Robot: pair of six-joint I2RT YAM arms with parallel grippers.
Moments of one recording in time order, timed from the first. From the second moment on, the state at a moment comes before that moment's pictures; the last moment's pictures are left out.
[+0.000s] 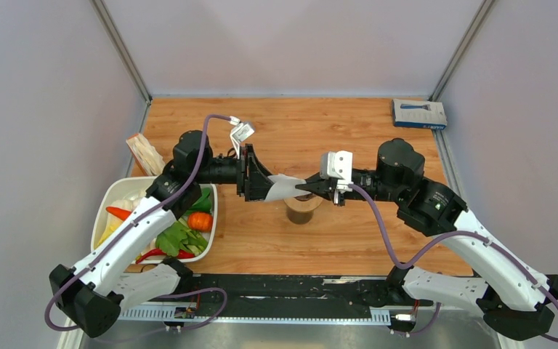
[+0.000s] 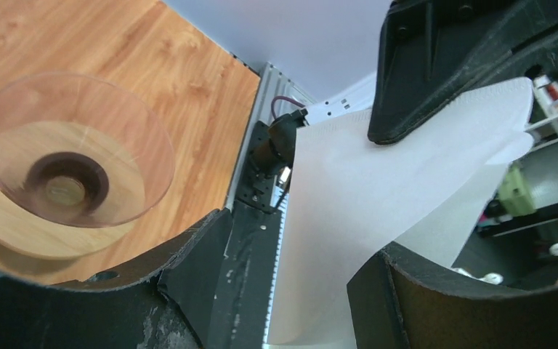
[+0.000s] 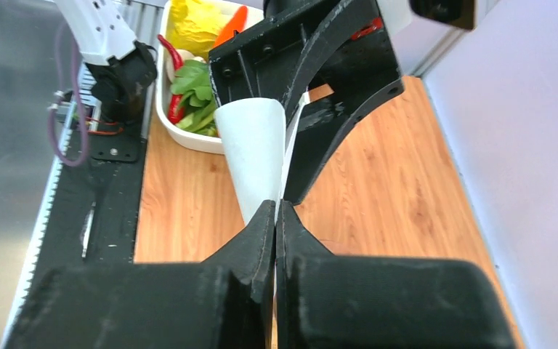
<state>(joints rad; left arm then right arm) -0.57 1.02 1.00 -0.11 0.93 -0.54 0.88 0.97 1.28 -0.49 -0.55 -0.42</state>
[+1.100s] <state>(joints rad) -0.48 1.05 0.73 0.29 0.93 -1.19 0.88 0.94 1.18 -0.44 -0.37 -0.46</state>
